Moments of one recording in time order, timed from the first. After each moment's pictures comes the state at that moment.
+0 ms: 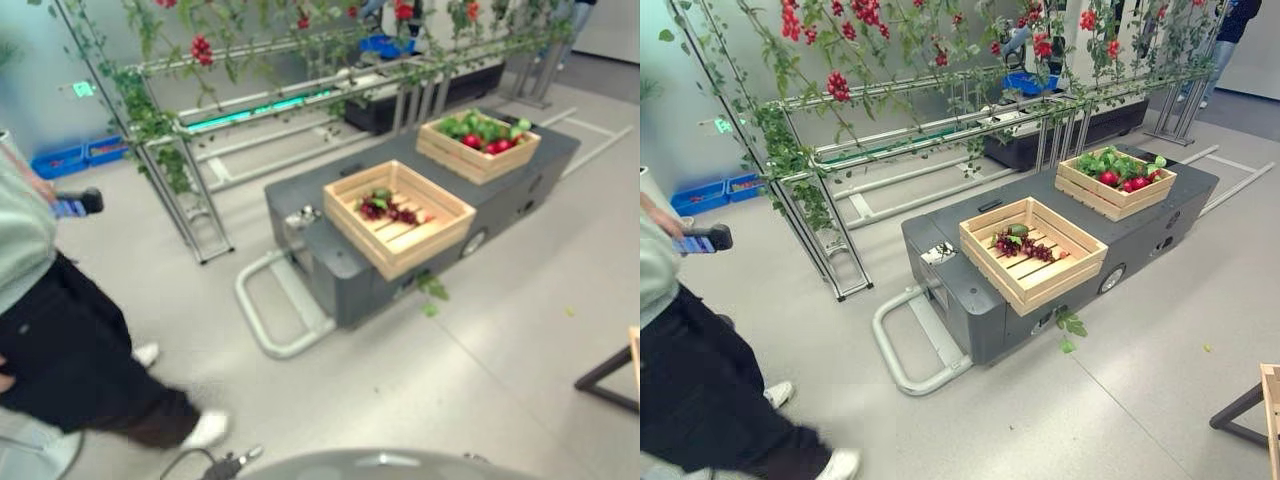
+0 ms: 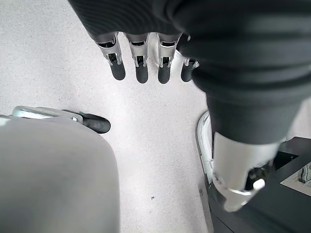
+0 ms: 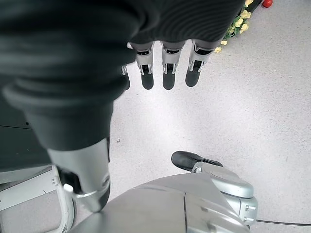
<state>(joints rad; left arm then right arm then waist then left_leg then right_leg) 0.08 0.16 -0.06 1.26 -0.40 -0.05 -0.03 0.07 -0.26 0.21 1.27 0.04 -0.03 -0.05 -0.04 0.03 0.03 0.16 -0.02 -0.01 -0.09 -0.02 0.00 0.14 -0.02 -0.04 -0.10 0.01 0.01</state>
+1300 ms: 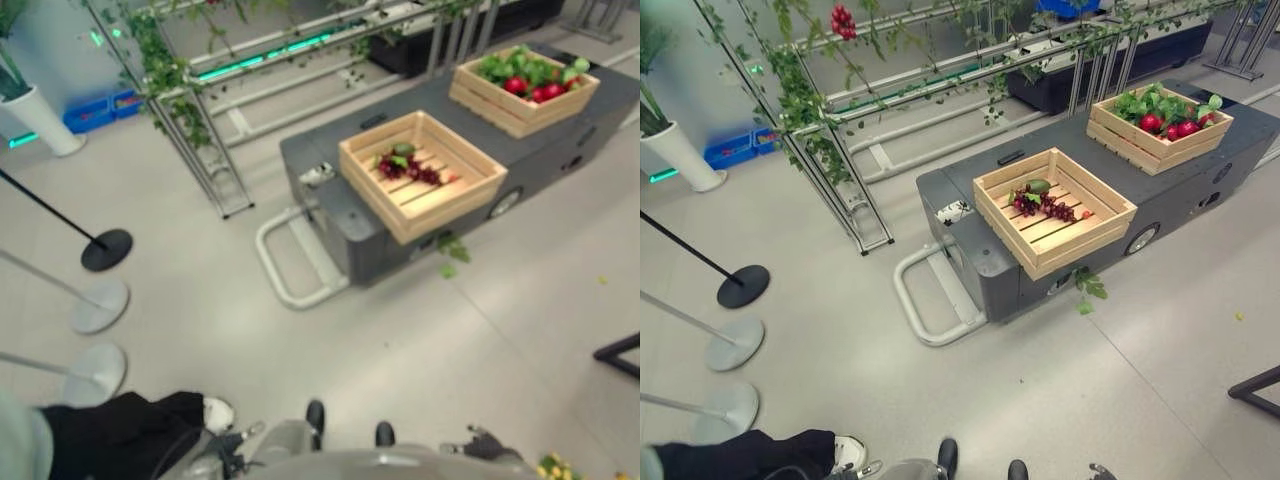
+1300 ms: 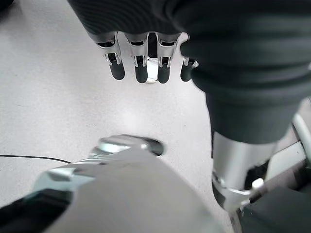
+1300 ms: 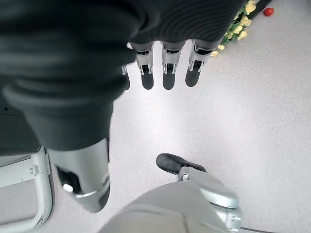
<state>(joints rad) -0.03 0.17 -0.06 1.31 -0.35 -0.07 0.02 -0.04 -0.30 0.21 1.26 0.05 -0.04 -0.09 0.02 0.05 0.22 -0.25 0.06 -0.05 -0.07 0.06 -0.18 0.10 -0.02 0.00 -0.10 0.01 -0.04</state>
